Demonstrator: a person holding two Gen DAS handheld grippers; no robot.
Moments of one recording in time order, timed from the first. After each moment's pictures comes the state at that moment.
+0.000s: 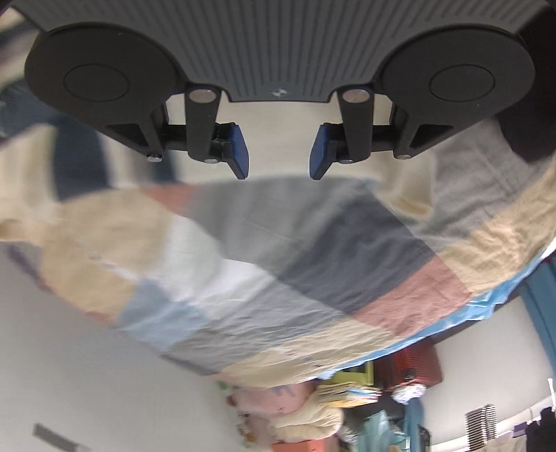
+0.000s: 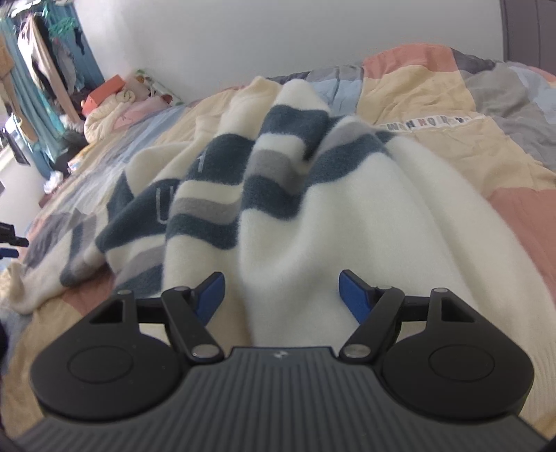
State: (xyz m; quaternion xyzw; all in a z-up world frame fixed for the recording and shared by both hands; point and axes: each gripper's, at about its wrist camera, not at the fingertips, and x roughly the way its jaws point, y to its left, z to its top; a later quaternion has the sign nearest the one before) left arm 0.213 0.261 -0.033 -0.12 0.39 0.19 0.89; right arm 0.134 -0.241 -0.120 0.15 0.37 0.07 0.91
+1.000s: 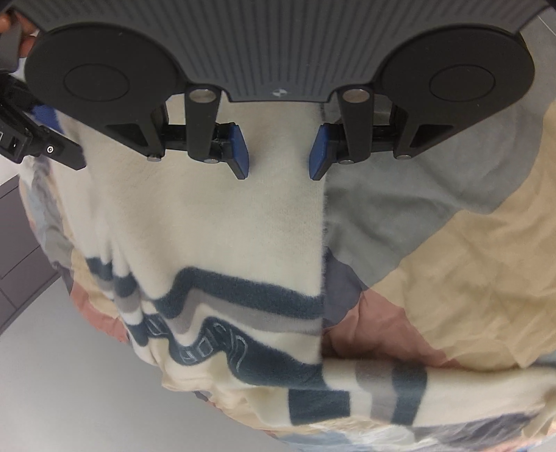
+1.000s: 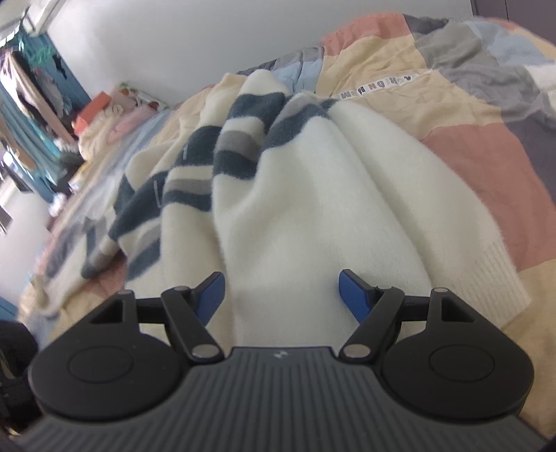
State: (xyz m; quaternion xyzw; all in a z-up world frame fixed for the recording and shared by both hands) left arm 0.069 0.002 -0.137 -0.22 0.43 0.01 0.88; right arm 0.079 -0.262 -0.117 0.17 0.40 0.05 0.90
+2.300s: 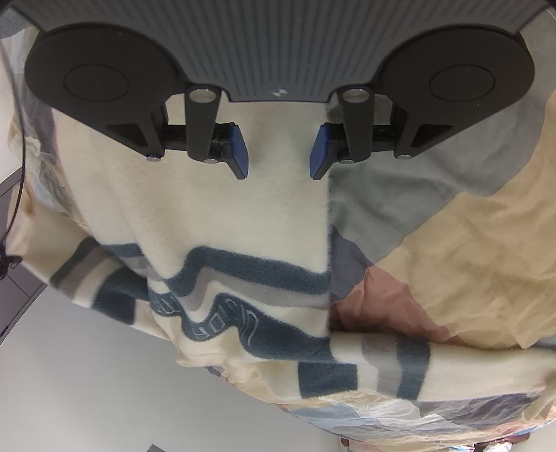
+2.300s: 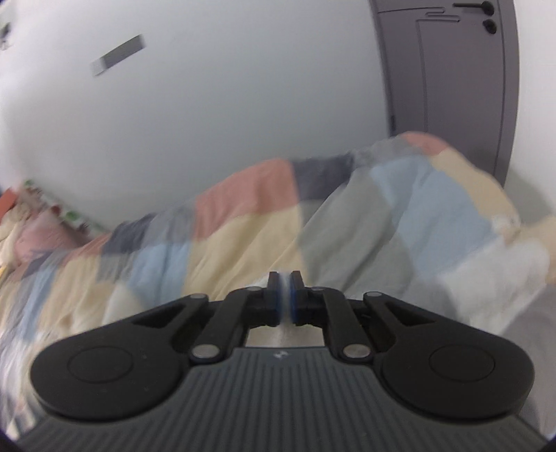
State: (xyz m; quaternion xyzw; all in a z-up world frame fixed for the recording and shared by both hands) left arm 0.063 0.005 -0.134 -0.22 0.38 0.00 0.90; right arm 0.295 -0.471 0.004 0.17 0.28 -0.16 0.93
